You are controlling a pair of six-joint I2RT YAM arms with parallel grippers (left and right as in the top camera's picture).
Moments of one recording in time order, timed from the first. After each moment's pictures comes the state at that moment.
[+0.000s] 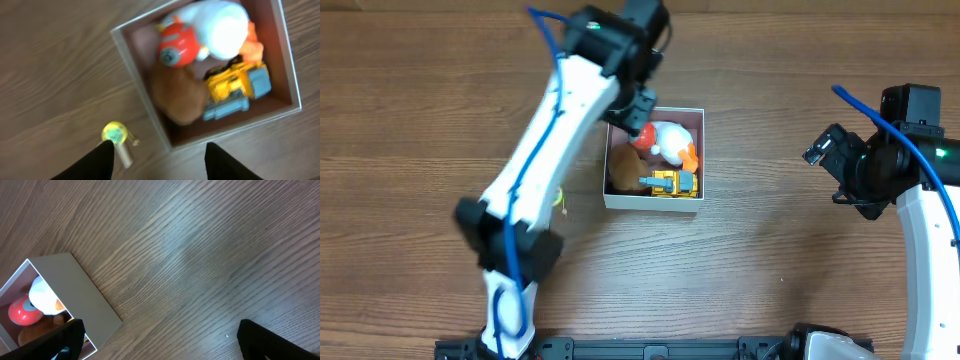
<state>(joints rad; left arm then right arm) -0.48 2.08 2.37 -1.68 -0.07 -0.07 -0.14 1.35 1.36 -1.27 -0.09 0.60</state>
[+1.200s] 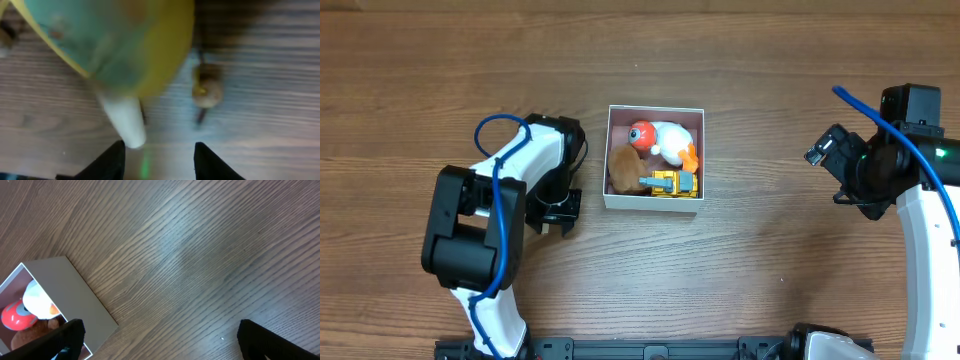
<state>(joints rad) -0.24 1.97 1.20 -1.21 -0.06 -0.23 -0.14 1.35 1.36 -1.27 -0.06 0.59</state>
